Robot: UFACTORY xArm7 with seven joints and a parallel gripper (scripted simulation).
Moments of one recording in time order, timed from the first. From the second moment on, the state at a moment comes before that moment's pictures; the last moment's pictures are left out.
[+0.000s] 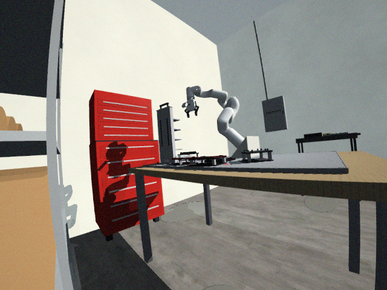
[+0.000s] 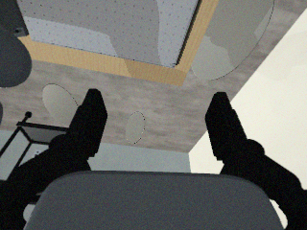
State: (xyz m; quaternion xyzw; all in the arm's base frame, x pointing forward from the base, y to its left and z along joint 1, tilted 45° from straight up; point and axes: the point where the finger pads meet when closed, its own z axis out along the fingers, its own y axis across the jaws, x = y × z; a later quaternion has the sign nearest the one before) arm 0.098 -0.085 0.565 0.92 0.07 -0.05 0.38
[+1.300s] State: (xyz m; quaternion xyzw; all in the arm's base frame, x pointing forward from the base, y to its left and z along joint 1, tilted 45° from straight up) arm 0.095 -0.126 0.523 0.92 0.07 -0.05 0.38
